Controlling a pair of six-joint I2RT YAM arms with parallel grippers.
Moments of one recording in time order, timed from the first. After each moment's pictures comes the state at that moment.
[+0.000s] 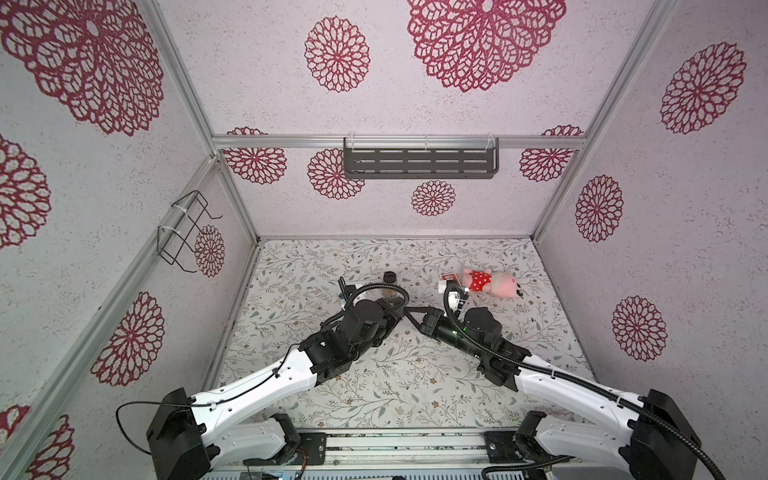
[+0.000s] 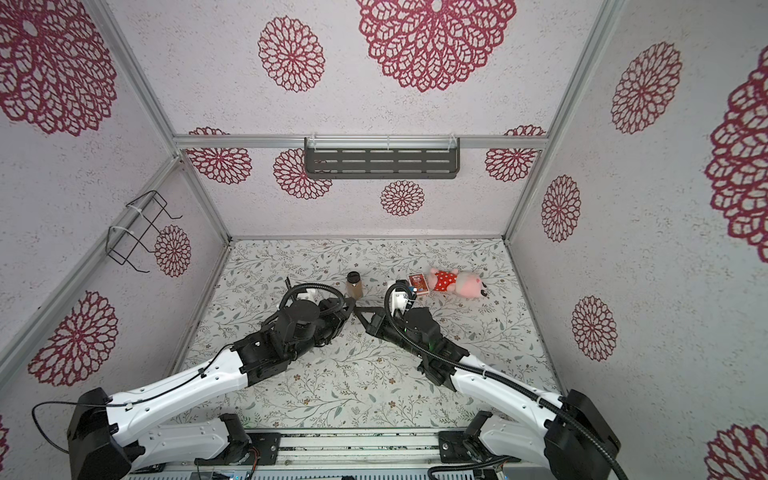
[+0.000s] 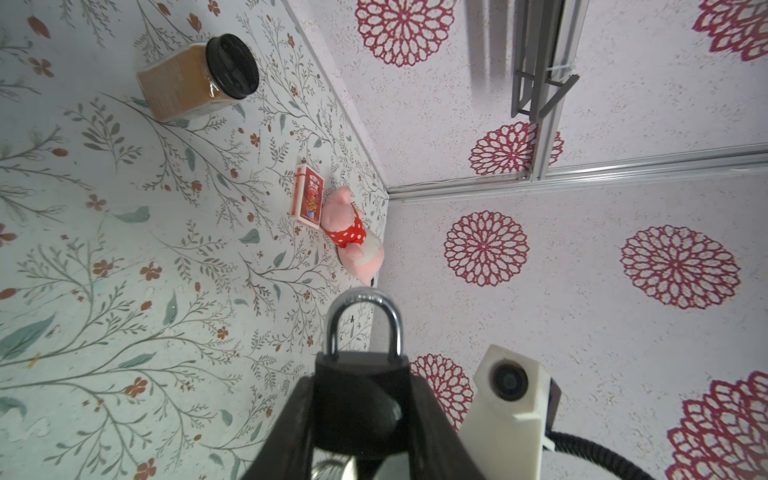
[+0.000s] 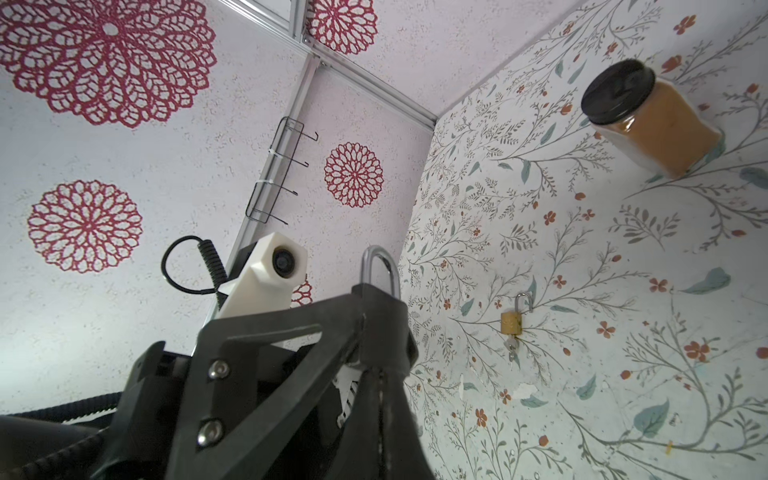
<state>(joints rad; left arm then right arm) -0.93 1.18 0.89 -0.07 -0.27 -1.48 0.85 1.11 0.64 0.37 -0.13 1.12</state>
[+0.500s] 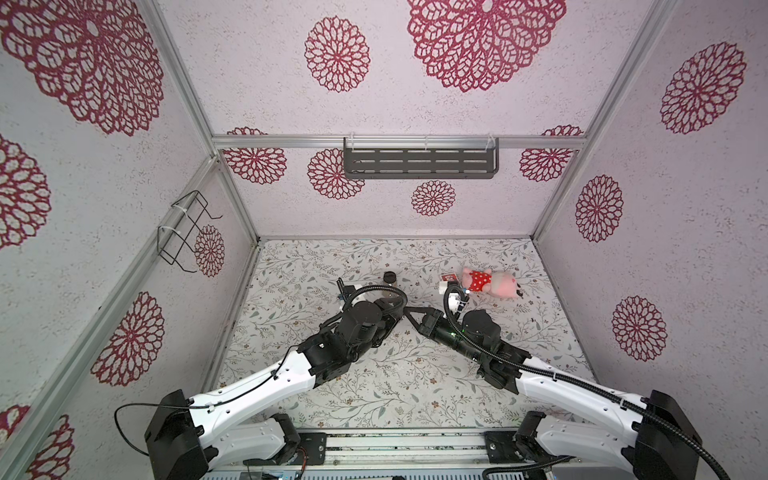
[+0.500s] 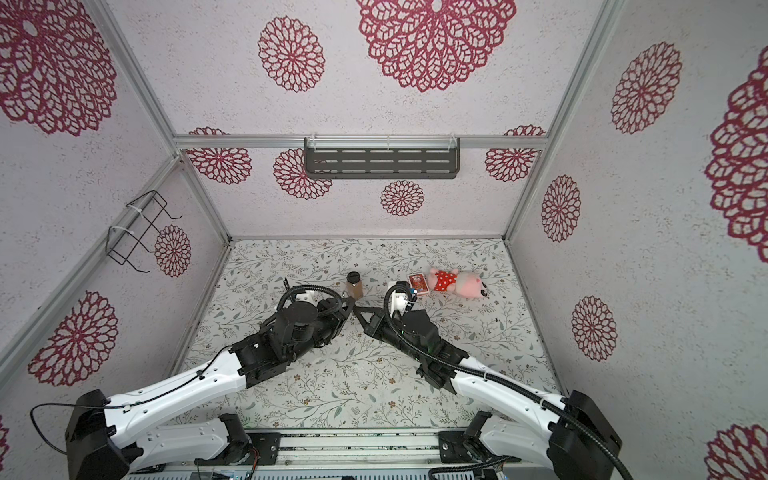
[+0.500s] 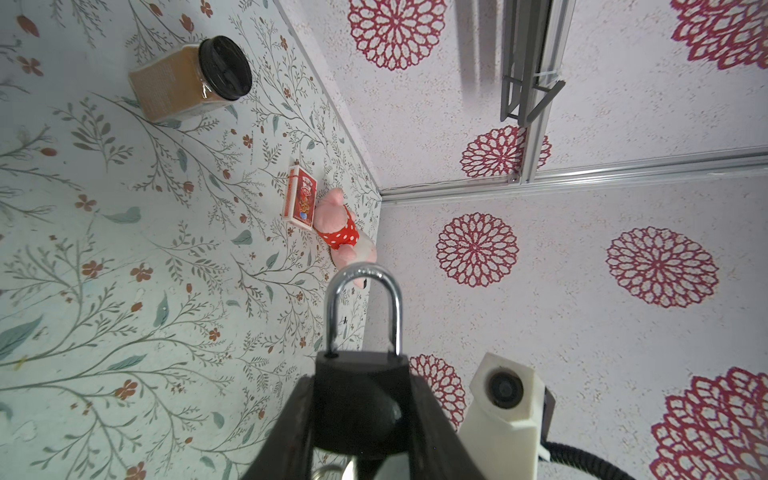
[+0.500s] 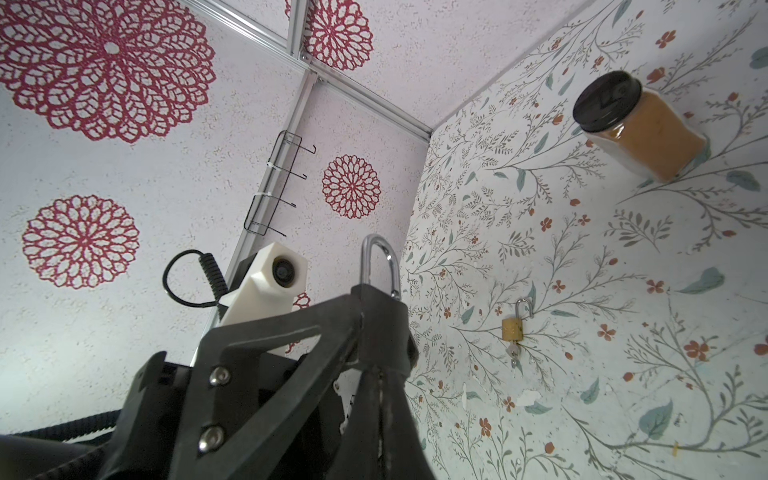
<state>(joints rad) -0.93 1.16 0.88 -0.10 -0.29 -1.47 0.90 1.10 0.66 0.33 -0.07 1.09</state>
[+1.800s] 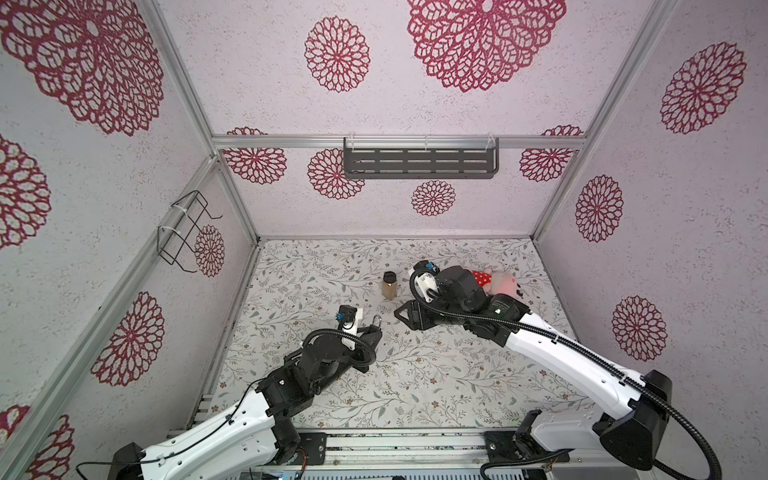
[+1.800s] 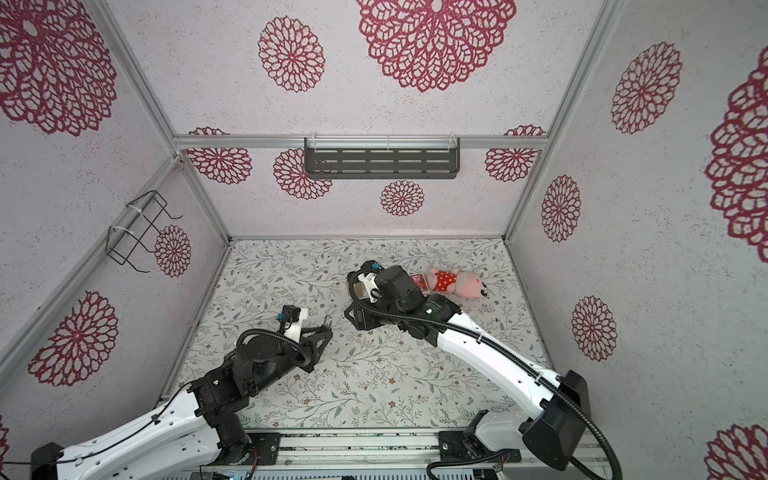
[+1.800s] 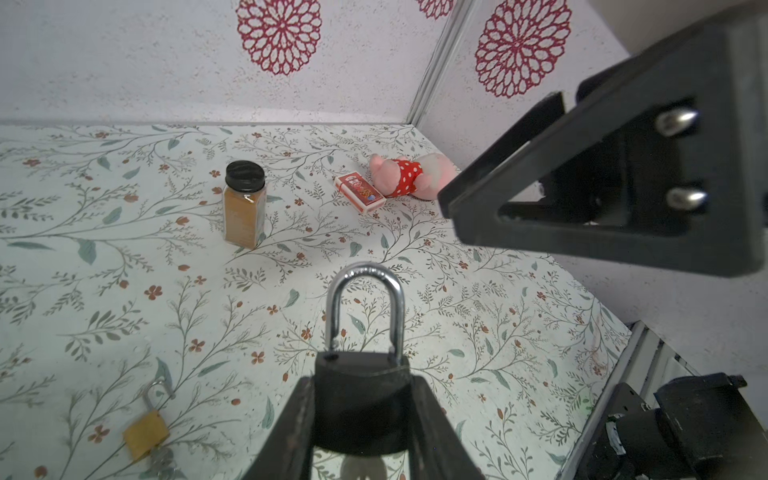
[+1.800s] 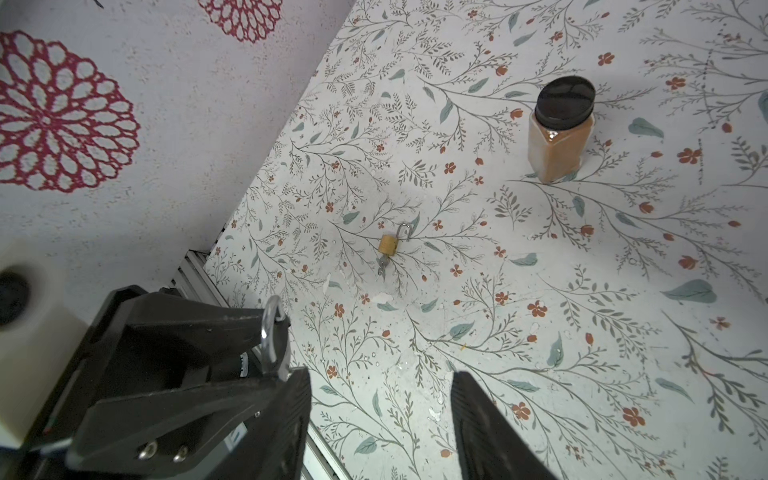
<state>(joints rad) -0.91 0.77 0.55 -0.10 -0.21 -0.39 0.83 1.34 1.28 -0.61 -0.20 0.46</state>
